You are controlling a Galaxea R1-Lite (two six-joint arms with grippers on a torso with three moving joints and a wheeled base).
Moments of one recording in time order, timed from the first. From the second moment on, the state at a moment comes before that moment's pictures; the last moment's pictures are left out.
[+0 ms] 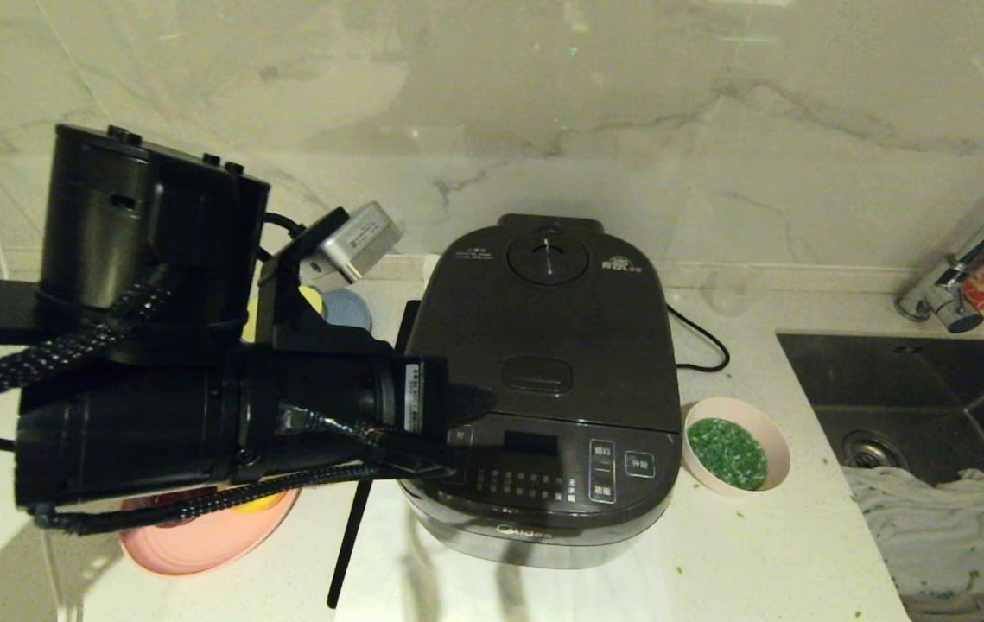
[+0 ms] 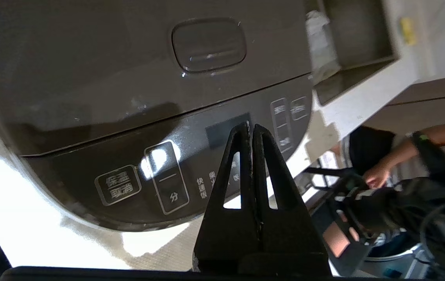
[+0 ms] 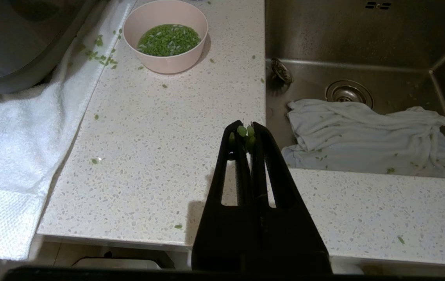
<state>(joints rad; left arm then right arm) -0.78 1.50 -1.07 0.03 -0.11 -0.41 0.00 0.00 -0.05 0.12 -0.01 0.02</state>
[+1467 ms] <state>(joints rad) -0.83 1.66 -1.08 -0.18 0.02 -0.42 0.00 0.00 -0.05 0.12 -0.01 0.02</state>
